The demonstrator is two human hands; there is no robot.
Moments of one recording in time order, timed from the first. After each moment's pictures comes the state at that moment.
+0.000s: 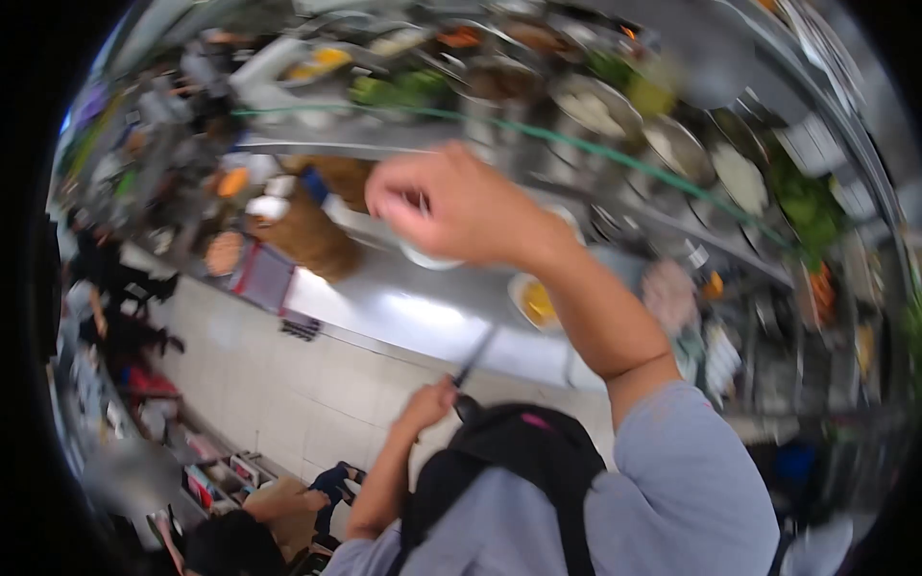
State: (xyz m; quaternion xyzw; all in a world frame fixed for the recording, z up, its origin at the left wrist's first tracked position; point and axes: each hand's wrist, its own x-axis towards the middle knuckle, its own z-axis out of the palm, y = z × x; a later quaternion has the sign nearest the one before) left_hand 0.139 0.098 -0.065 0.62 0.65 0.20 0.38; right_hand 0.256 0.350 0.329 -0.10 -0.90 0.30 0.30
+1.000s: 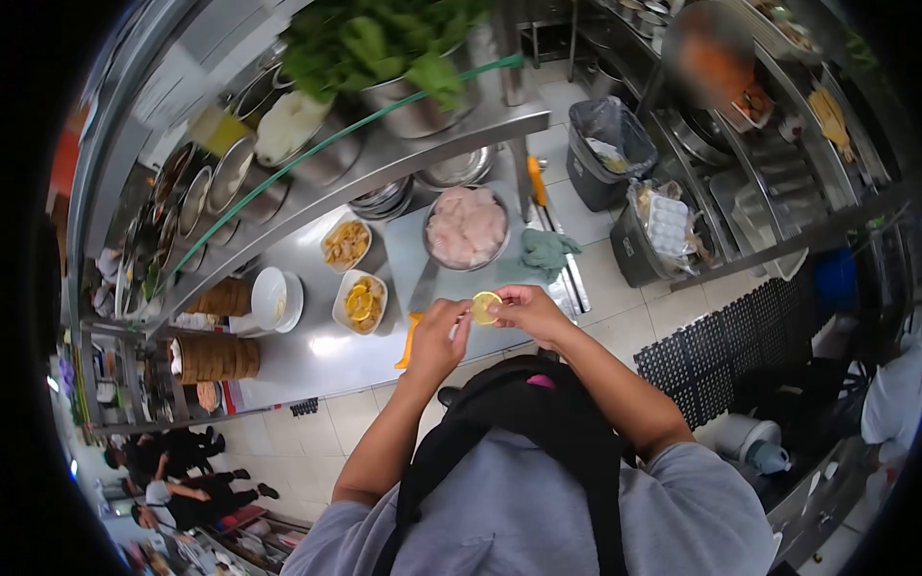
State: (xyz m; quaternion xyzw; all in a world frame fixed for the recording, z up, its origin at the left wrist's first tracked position) left_hand 0.547 0.246 0.062 0.81 0.42 0.33 0.25; right_hand 0.760 0.234 0.002 -0.44 -0.28 0.75 0.40
